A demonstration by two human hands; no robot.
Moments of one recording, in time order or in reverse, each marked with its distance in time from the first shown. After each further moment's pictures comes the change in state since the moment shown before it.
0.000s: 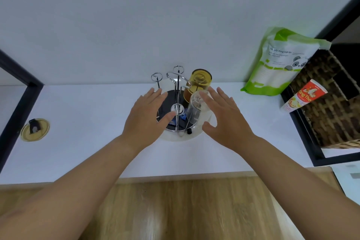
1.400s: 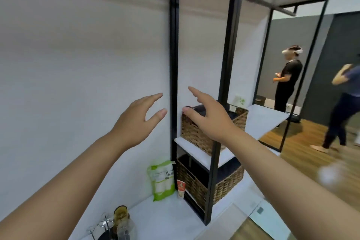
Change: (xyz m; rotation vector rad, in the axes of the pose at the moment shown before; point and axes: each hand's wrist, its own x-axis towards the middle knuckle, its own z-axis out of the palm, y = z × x) left_hand -0.033 0.477 -0.411 -0.213 0.101 0.760; right_hand -0.238 -0.187 -0.569 0.174 0.787 0.168
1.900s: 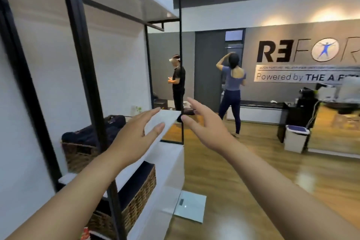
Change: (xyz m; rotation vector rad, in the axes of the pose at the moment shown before) left_hand 0.060 0.220 0.198 -0.379 -0.303 0.415; right_hand -0.161 0.087 -0.230 -0.282 0.418 0.369
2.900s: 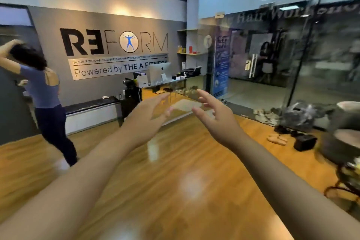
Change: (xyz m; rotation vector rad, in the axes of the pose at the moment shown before) left_hand 0.367 0.335 0.527 -0.505 -0.533 0.772; right_hand -0.045 0.341 -0.429 -0.573 0.736 0.570
